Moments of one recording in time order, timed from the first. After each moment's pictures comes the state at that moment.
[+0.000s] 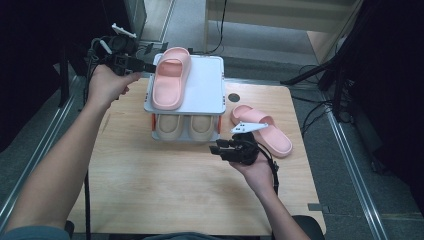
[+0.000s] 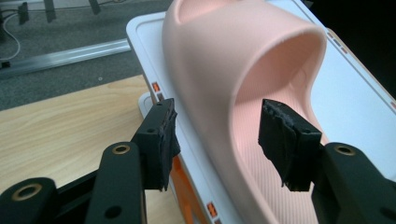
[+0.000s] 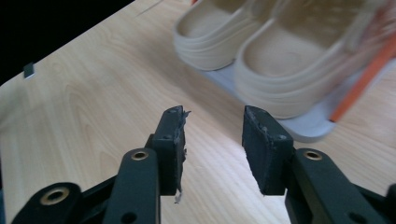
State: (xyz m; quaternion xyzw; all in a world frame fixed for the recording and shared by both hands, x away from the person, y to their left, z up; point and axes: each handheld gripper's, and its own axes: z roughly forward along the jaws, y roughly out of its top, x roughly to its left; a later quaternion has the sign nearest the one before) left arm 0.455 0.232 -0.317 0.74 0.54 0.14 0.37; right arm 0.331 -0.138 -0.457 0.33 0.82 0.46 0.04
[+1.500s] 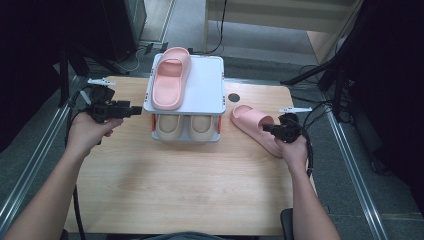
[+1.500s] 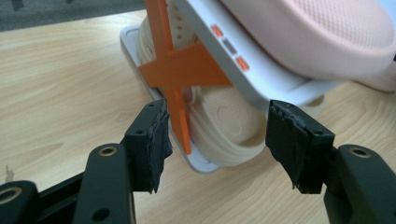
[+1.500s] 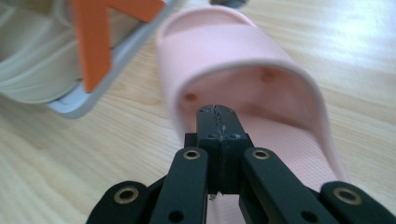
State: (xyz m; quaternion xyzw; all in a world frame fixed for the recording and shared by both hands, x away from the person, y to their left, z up) left arm 0.367 0.272 -0.402 0.75 0.51 0.12 0.40; right arm 0.427 -0.275 -0.489 0.48 0.78 0.39 0.11
